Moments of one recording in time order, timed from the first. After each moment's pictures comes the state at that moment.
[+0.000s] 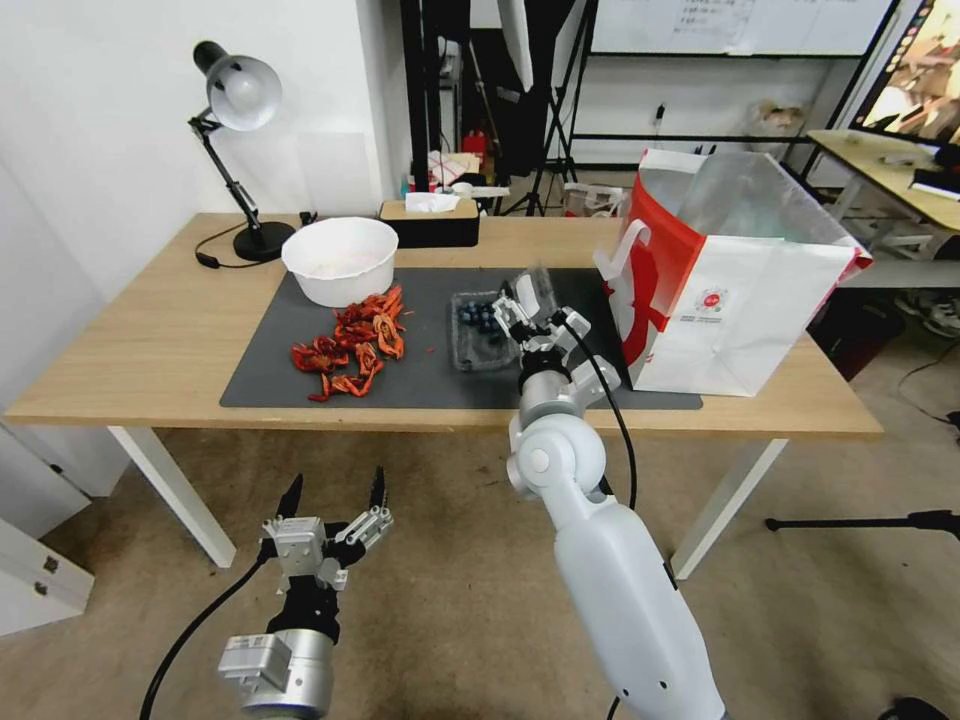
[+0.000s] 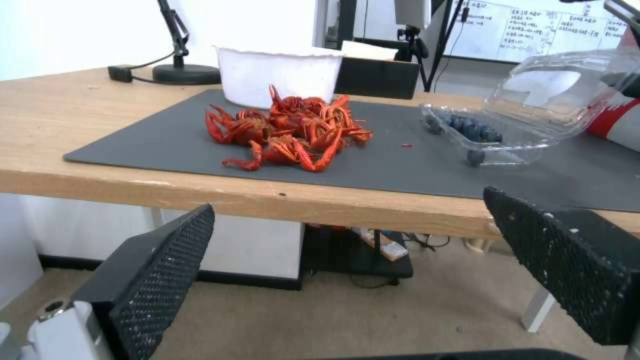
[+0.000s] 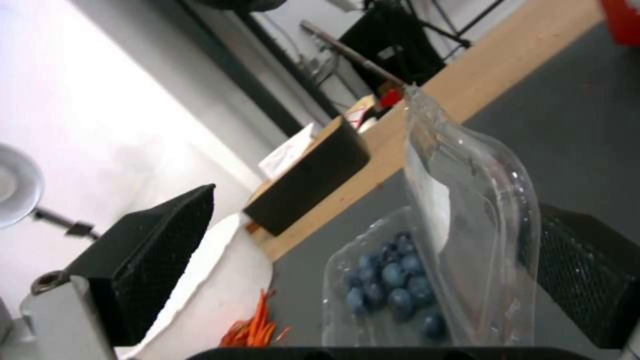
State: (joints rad) left arm 1.85 -1.42 -0.38 -2.23 -0.17 -0.14 -0.20; right arm -0.89 1.55 0.12 1.75 0.76 -0.03 0.44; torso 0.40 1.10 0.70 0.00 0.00
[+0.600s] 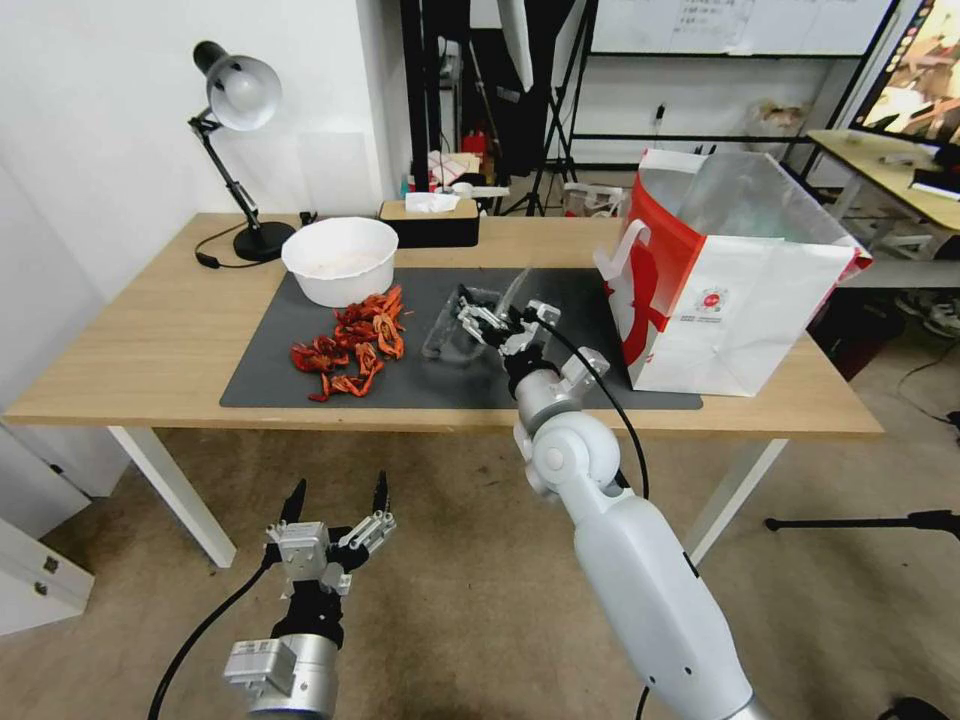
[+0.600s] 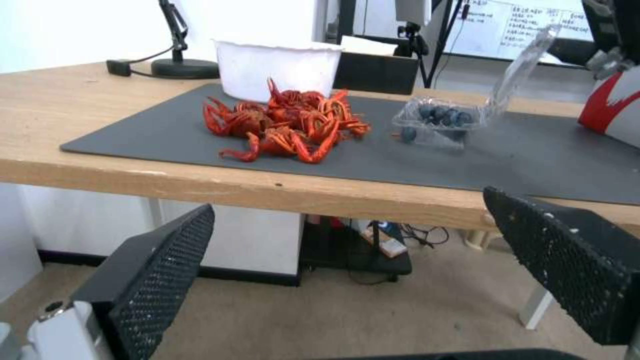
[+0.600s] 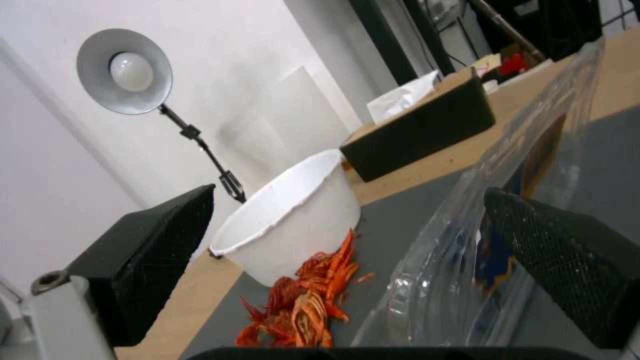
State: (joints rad) left arm 1.85 -1.43 -0.37 -2.22 -0.16 -0.15 -0.20; right arm -0.82 1.45 0.09 1.70 0.81 -0.14 0.16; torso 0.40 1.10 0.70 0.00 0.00
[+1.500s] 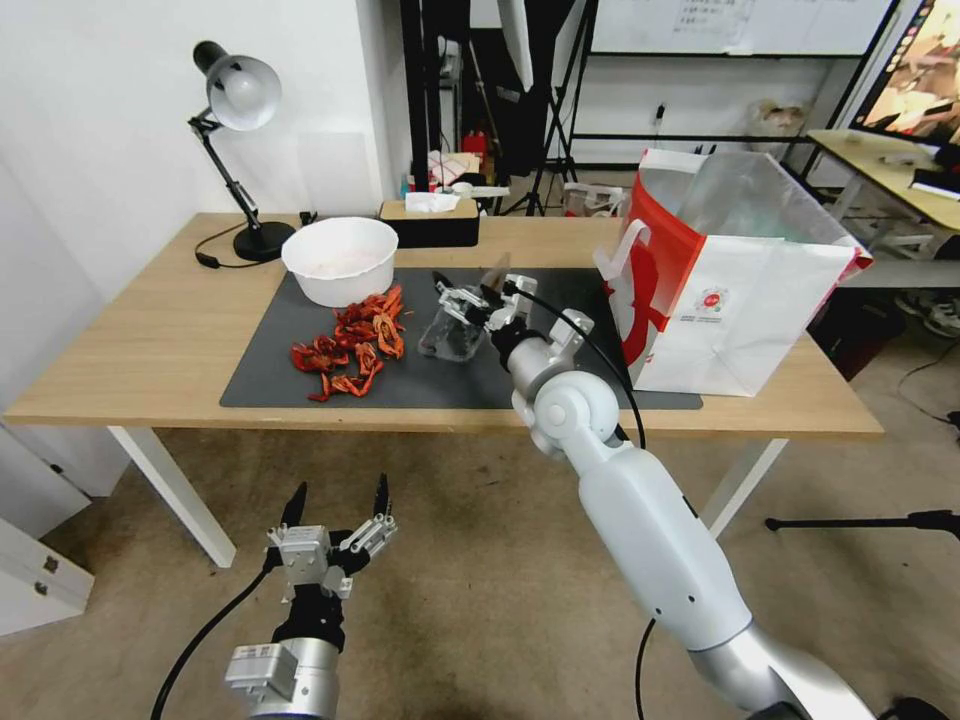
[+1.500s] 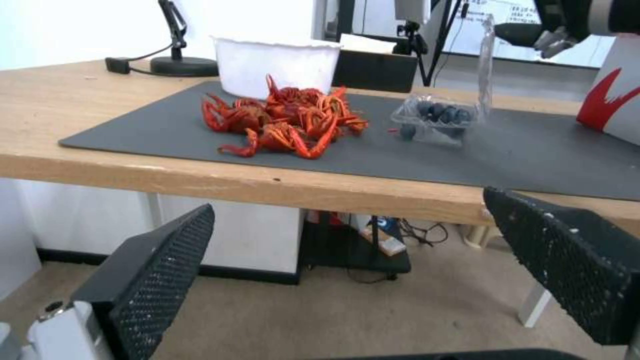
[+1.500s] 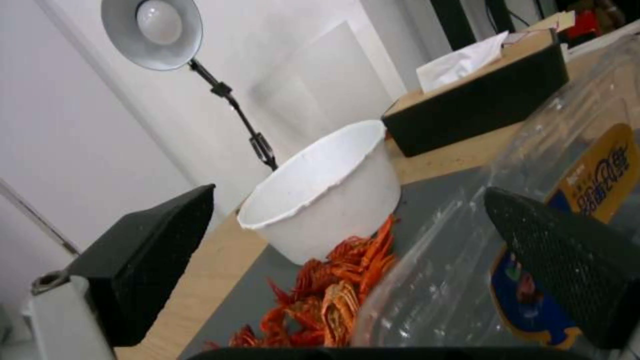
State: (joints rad) left arm 1.86 -1.43 -0.37 -2.22 -0.16 -0.16 -0.20; right arm -0.66 1.40 0.02 1.59 0.93 -0.24 0.10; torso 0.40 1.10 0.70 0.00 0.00
